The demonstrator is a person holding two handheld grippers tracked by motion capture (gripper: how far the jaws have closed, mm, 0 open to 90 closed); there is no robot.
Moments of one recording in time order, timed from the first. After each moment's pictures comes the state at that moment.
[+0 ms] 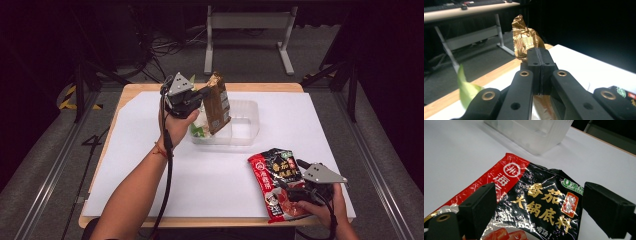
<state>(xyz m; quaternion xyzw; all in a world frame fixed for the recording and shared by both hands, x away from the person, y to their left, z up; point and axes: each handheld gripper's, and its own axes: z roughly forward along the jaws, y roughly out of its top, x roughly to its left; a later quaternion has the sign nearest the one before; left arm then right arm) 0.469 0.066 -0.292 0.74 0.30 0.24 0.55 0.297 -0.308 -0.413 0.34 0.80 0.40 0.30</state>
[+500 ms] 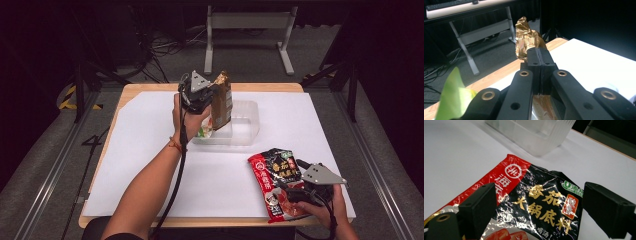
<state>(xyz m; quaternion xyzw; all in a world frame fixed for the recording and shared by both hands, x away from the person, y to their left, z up) 0.489 0.031 -0.308 0.74 0.32 0.27 0.52 0.294 -0.306 -0.411 0.33 0.80 0.40 0.31</state>
